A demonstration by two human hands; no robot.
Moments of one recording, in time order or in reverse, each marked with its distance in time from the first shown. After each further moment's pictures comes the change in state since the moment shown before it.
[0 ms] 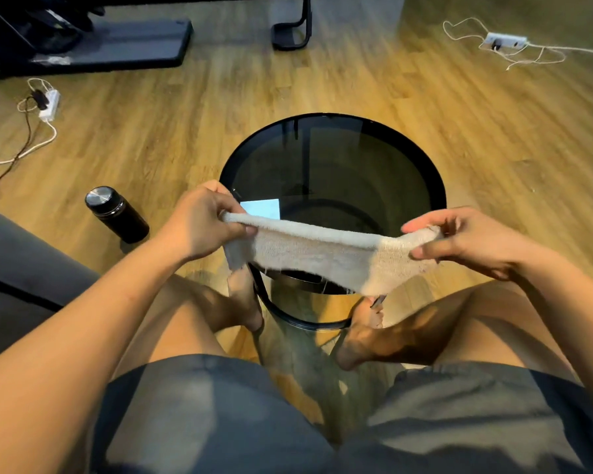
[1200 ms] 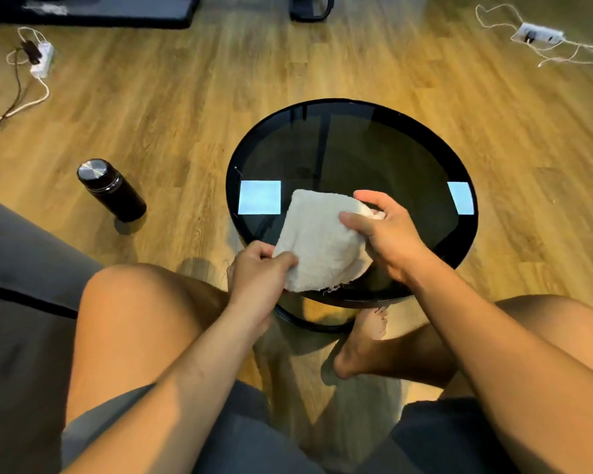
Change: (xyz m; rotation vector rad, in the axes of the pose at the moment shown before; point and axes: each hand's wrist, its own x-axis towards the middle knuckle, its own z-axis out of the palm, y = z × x) left_hand -0.021 0.012 0.096 -0.806 0.127 -0.710; right_hand 0.103 -0.028 0.115 0.348 0.223 -0.014
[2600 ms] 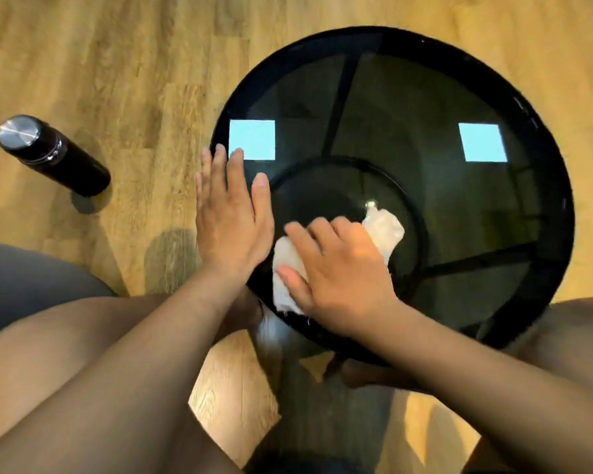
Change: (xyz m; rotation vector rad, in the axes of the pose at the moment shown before) left_hand 0.179 0.000 -0.004 0.761 0.257 0.609; right_hand 0.044 0.046 0.093 -1.381 -0.184 -0.660
